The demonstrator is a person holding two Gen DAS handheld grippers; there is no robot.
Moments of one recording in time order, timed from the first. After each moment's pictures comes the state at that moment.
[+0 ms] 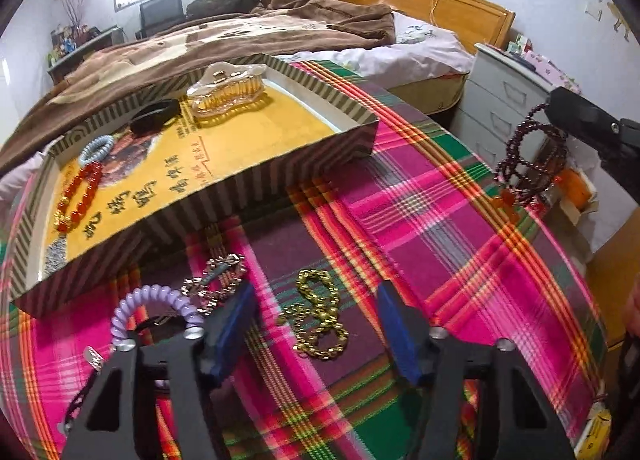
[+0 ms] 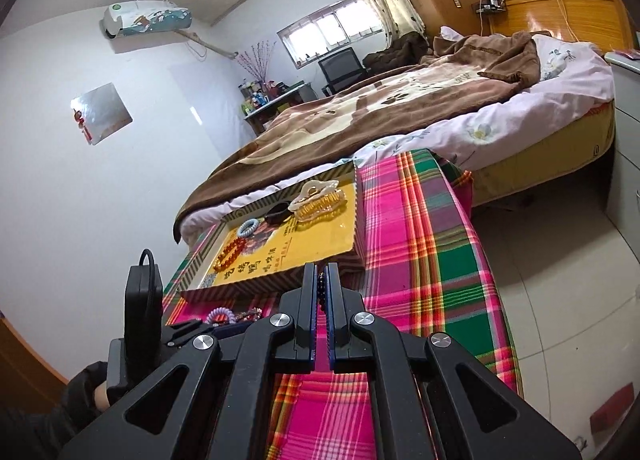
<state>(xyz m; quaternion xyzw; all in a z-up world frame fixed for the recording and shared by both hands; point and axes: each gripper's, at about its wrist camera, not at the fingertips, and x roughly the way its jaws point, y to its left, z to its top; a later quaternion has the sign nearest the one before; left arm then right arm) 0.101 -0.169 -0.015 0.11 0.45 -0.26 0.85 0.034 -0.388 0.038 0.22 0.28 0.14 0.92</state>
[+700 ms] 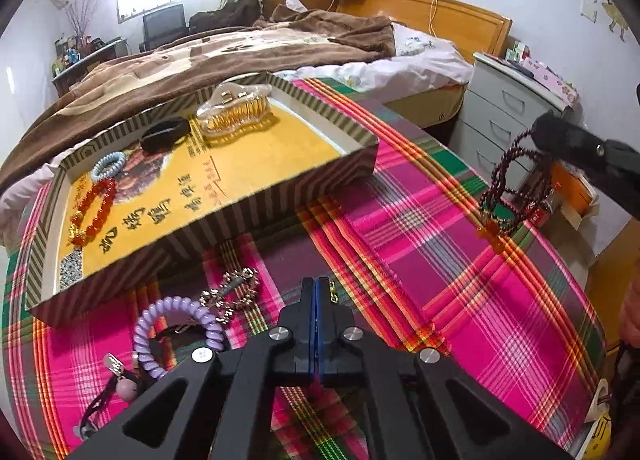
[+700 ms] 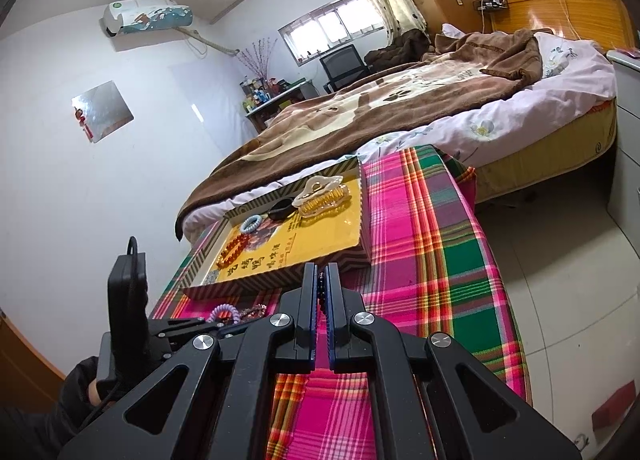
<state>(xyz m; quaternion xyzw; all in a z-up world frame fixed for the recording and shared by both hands) 0.097 -0.162 0.003 0.10 0.42 -0.26 0.86 0.033 -0.381 0.039 0.22 0.29 0.15 0.92</state>
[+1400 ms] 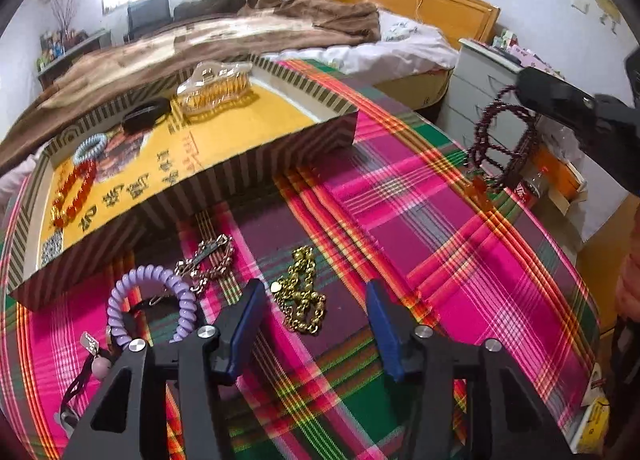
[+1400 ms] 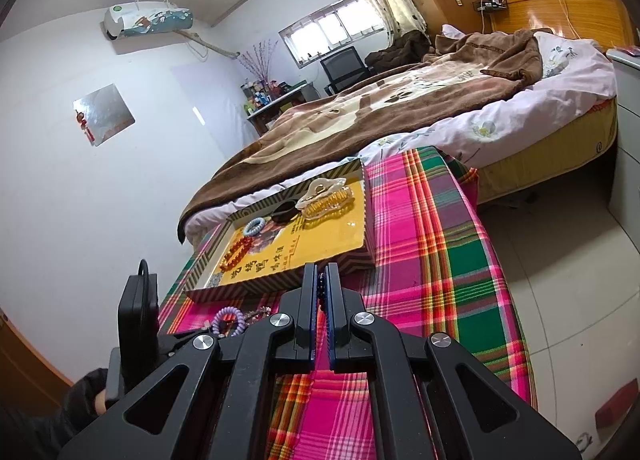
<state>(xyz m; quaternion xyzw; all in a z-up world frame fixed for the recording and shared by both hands) 0.086 -0.168 -0.014 0.12 0.44 -0.29 0.84 0.030 -0.378 0.040 0.22 0.28 0.15 0.92</state>
